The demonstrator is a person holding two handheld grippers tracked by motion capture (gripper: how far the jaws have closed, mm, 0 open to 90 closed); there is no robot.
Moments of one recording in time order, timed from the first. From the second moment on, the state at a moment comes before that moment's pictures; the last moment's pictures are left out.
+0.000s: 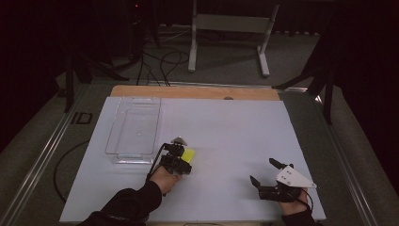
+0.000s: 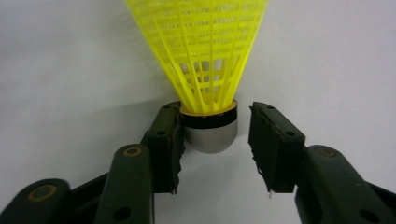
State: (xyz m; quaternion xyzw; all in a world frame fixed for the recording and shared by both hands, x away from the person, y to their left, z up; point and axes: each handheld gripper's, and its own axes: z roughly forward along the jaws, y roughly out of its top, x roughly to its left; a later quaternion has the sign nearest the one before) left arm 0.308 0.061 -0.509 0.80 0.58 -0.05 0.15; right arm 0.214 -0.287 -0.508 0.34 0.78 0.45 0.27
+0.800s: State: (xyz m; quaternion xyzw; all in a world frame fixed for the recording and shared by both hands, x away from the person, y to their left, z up) left arm 0.304 0.068 -0.498 0.86 0.47 -0.08 0.17; right arm 0.214 -0.287 -0.508 0.34 0.78 0.46 0.27
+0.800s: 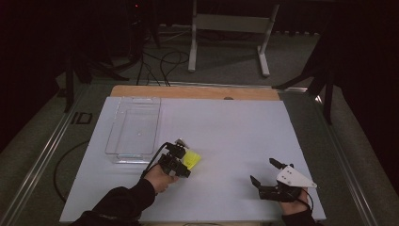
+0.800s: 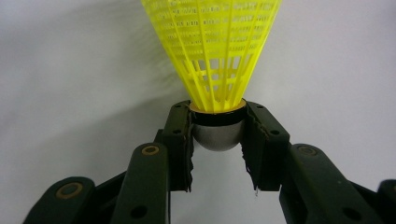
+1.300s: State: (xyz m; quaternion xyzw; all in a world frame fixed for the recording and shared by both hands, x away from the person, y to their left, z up) left arm 0.296 0.083 -0.486 0.91 0.39 -0.07 0.14; right arm 0.214 -0.287 -0.507 0.34 0.78 0.46 0.27
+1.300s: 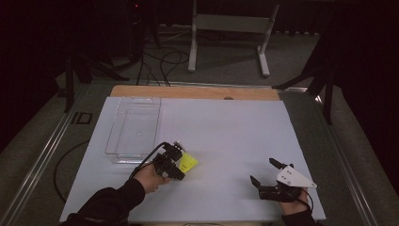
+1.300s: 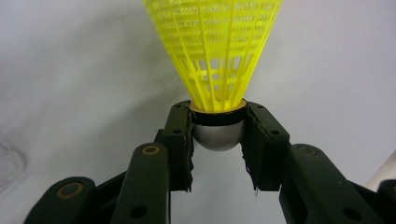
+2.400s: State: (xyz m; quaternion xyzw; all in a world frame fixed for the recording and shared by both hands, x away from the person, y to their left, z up) left arm 0.283 0.109 -0.451 0.96 0.23 -0.07 0.13; right arm 0.214 -0.286 -0.508 0.34 0.78 0.46 0.27
